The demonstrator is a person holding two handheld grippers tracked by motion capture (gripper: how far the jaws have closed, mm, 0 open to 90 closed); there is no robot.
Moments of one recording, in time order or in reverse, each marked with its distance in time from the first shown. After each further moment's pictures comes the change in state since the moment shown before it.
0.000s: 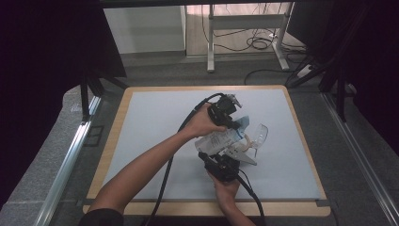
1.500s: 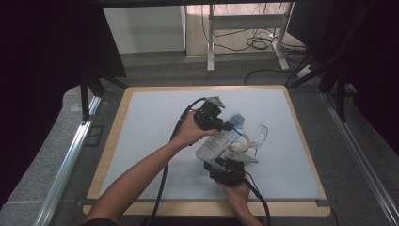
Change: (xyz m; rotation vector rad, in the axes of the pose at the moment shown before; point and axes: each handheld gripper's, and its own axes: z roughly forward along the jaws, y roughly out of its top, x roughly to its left) left arm 0.001 -0.042 -0.019 -0.206 -0.045 -0.105; right arm -0.023 -0.009 -0.011 0.235 -0.044 -0.096
